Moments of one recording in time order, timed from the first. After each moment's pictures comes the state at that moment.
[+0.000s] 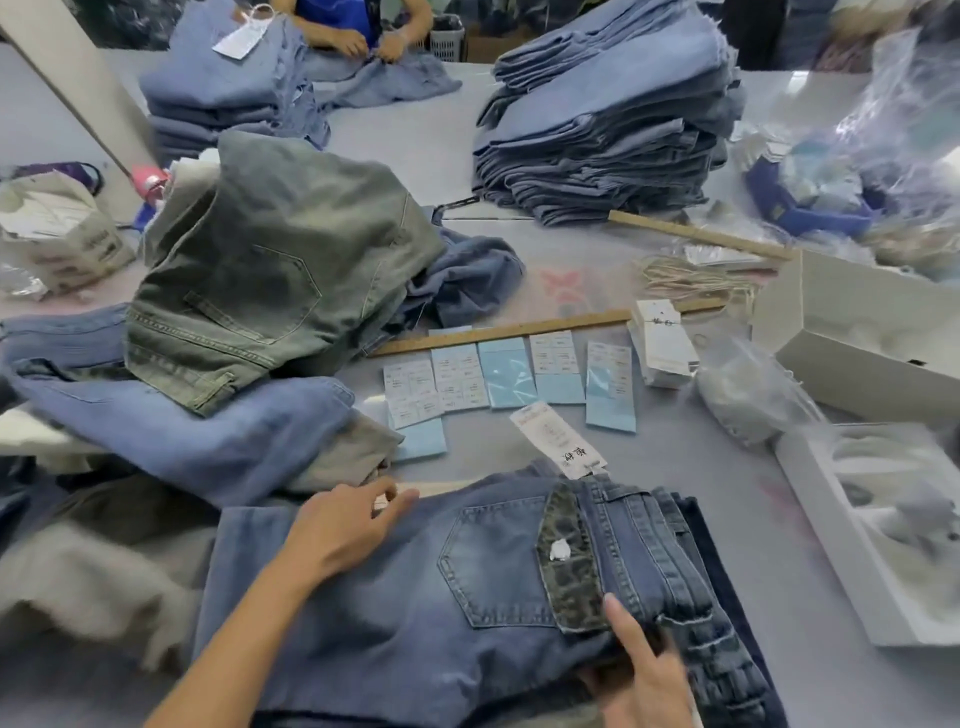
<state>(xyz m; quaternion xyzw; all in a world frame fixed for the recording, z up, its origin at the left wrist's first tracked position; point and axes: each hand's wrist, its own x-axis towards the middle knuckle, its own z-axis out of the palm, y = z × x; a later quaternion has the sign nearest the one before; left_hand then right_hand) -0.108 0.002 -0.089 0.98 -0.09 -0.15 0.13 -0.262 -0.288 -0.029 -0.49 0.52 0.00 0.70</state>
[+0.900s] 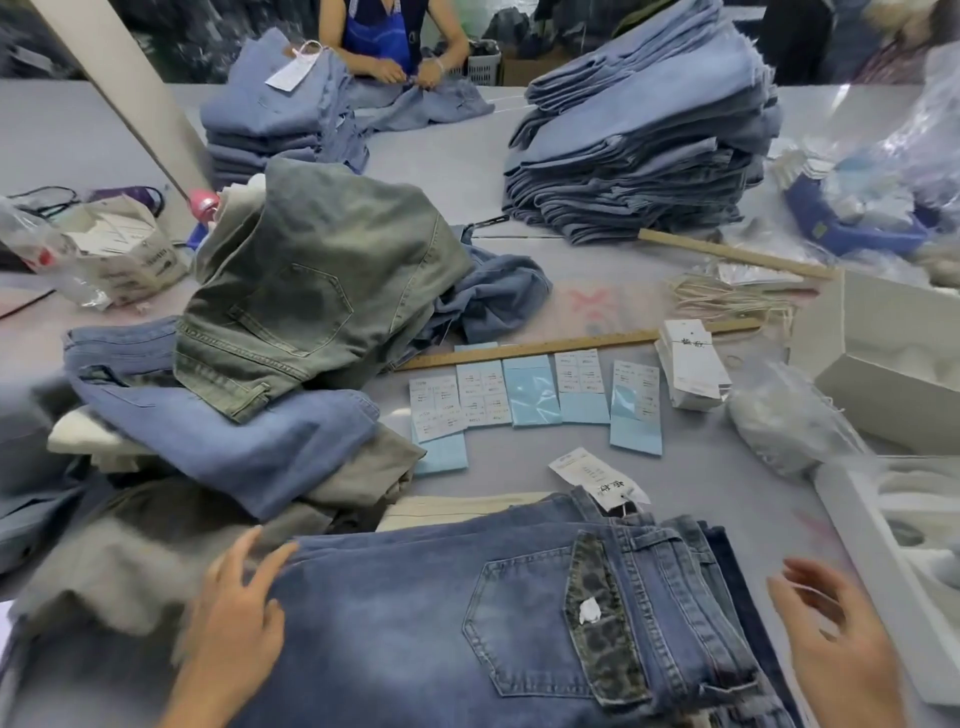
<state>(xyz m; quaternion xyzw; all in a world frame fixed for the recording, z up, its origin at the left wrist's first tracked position) -0.208 0.092 -0.102 0.98 0.04 0.04 0.18 -0.247 -0.411 -0.014 -0.77 0.38 -0.16 0.48</state>
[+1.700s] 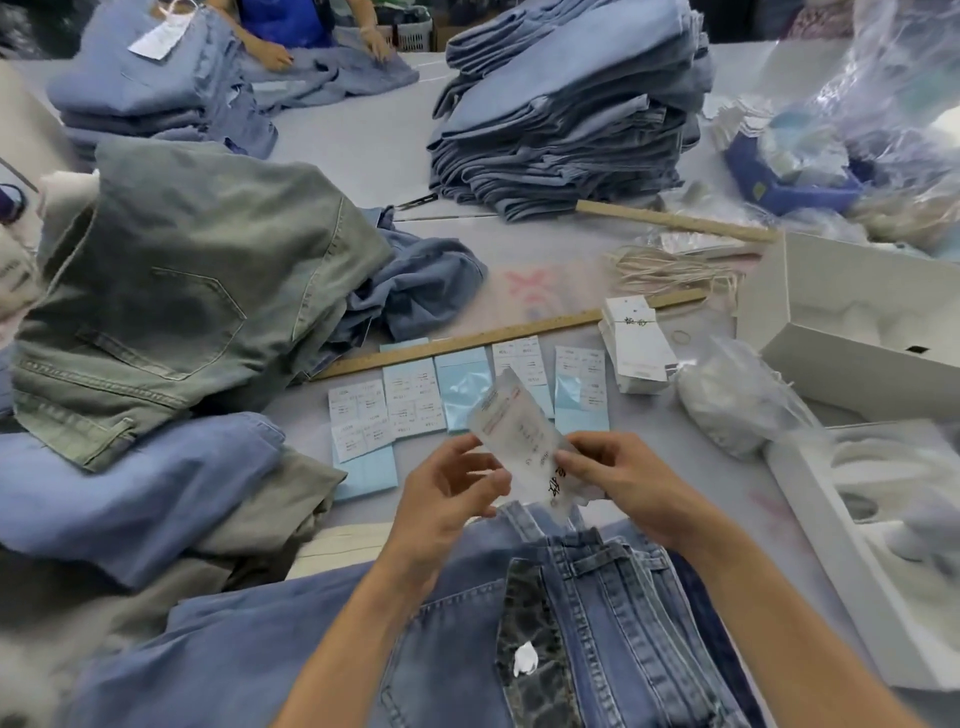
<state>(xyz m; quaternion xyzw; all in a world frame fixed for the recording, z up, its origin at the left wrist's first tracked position) -0.086 -0.180 -0.043 0.63 0.00 -0.17 0.76 -0.085 -0.406 -0.019 -0.74 0.05 0.19 0.65</state>
